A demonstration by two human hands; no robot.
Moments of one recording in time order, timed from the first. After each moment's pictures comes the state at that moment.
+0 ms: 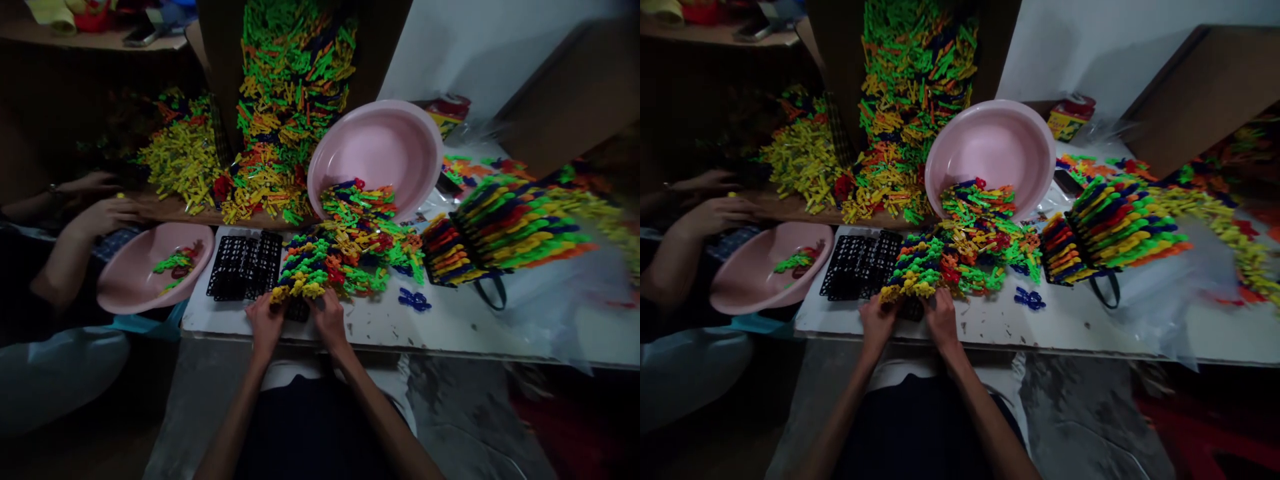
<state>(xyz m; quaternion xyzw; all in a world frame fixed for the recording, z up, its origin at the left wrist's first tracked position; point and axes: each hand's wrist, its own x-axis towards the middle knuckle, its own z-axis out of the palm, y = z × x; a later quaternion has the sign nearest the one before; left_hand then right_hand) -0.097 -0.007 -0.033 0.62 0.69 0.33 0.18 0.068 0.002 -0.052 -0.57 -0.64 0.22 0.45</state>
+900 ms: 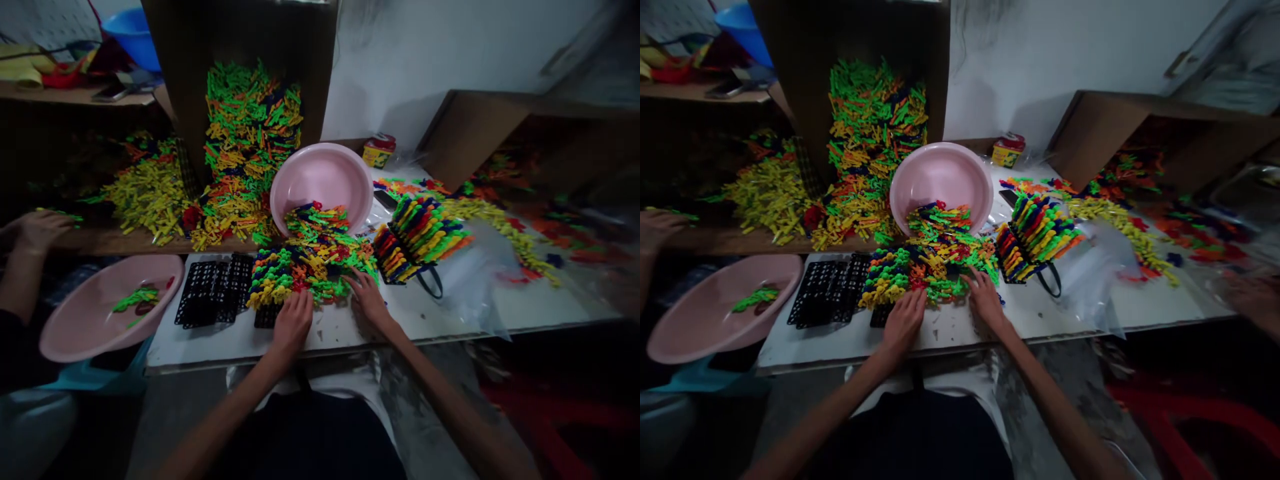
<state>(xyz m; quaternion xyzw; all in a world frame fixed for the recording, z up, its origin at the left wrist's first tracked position) 0.004 0.004 0.001 0.84 0.48 0.24 0.08 0.256 0.027 -0.014 -0.61 -0.75 0.03 0.26</state>
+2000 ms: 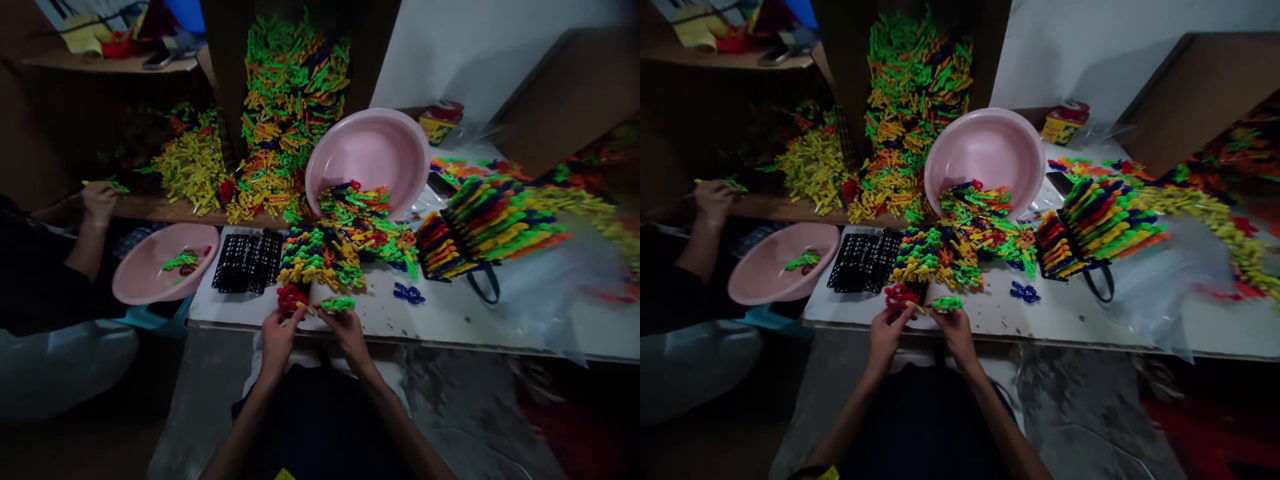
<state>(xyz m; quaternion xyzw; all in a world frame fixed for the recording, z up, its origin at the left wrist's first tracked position) -0.057 -0.052 0.008 0.43 0.62 0.47 0.46 0.098 -0.046 -0.007 -0.49 -0.37 0.57 0.54</state>
